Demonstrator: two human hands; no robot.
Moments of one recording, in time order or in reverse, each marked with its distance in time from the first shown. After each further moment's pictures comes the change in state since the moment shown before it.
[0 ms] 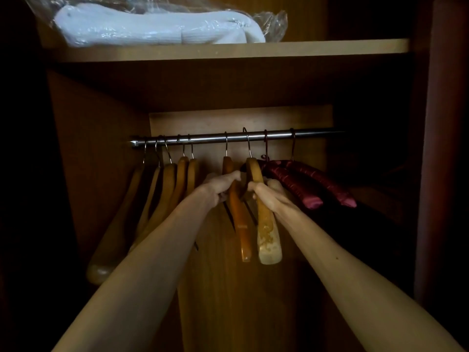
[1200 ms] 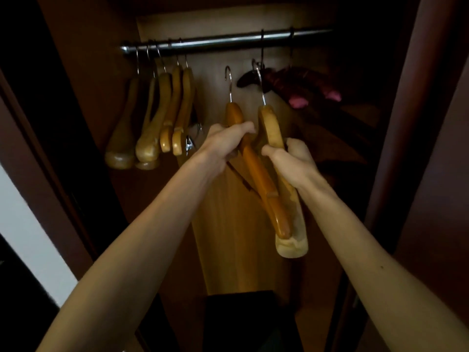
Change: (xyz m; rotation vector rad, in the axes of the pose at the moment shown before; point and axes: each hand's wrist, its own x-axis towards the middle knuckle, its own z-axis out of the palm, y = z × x) left_hand -0.158 -0.055 0.030 -0.034 0.051 0.020; right_hand -0.162 0.058 -0.032 -0.021 0.009 0.033
